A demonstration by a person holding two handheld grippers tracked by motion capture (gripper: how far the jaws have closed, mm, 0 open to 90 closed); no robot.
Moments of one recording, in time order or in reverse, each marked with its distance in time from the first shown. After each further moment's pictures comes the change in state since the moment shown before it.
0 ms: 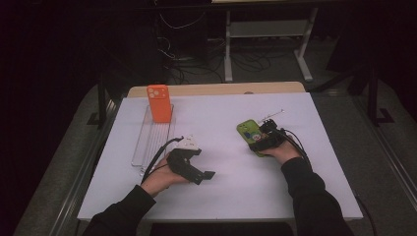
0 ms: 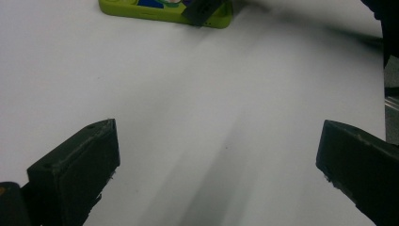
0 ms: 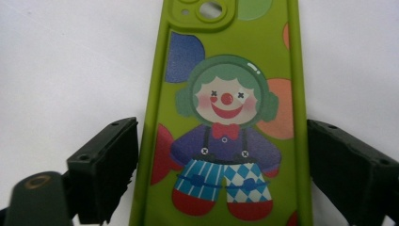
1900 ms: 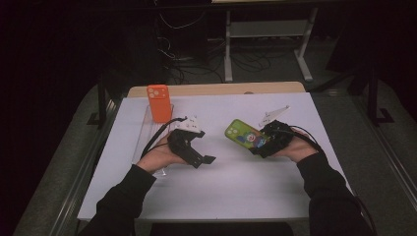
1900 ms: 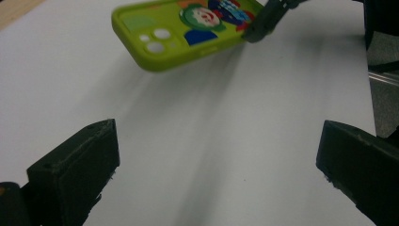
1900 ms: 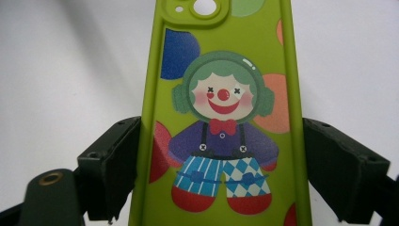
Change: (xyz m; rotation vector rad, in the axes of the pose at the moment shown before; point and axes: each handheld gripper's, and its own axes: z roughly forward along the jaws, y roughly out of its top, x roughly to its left) left arm 0.020 0.055 -0.019 0.018 -0.053 0.171; right arm 0.022 0.006 -0.069 -0.088 0.210 -0.382
